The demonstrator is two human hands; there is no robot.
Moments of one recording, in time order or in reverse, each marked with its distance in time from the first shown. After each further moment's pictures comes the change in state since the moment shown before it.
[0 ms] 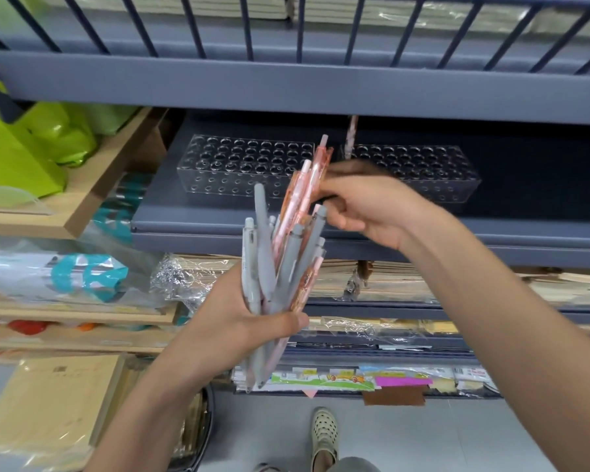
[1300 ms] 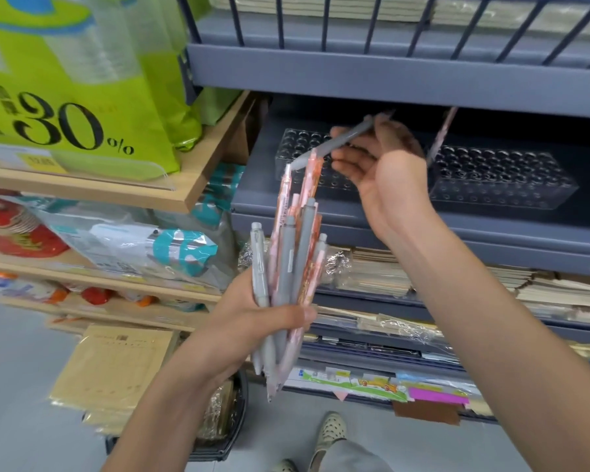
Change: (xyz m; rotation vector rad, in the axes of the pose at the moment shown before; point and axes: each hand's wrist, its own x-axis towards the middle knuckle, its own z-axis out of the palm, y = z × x) left_hand -0.053 -0.021 -0.069 -0.215 0.038 -0.089; right_hand 0.034 -0.012 0.105 0.619 0.346 -0.362
